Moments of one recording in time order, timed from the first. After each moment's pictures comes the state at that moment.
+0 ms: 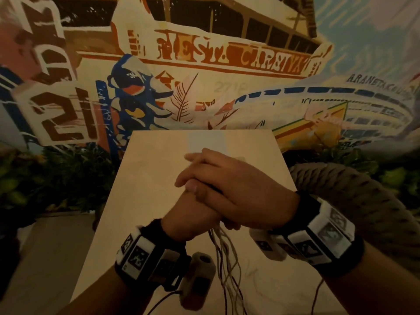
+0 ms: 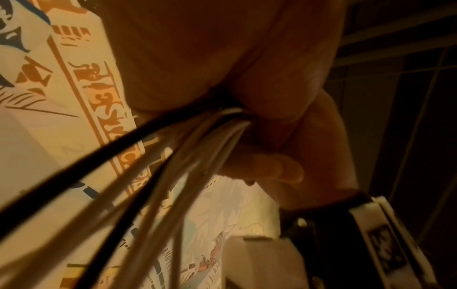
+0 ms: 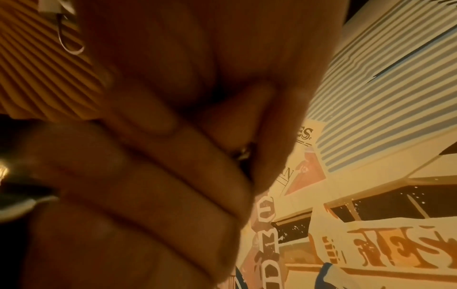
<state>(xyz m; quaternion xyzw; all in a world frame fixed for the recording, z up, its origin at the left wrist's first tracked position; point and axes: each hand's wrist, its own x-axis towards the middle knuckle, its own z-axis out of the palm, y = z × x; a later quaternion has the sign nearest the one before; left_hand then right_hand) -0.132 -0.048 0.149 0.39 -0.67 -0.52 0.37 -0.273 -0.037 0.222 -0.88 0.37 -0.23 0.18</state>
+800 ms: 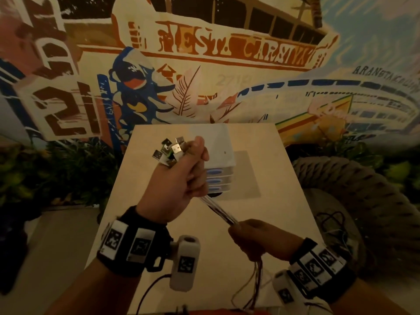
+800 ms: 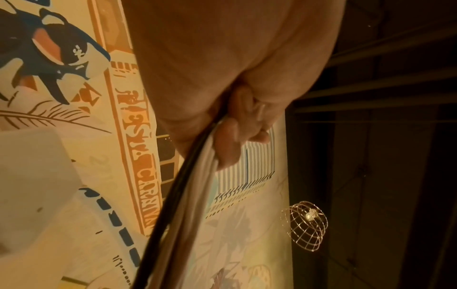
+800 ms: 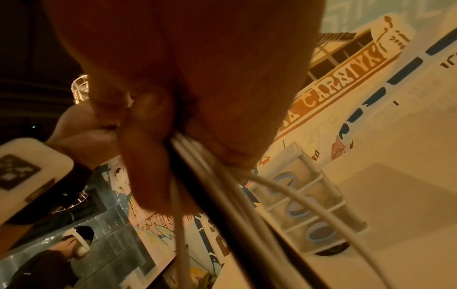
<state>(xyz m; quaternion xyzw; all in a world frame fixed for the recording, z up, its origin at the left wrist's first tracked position) -0.115 -0.061 0.181 0.29 -0.45 -0.71 0.46 -0.323 0.008 0.092 -0.52 0.41 -0.19 0.72</state>
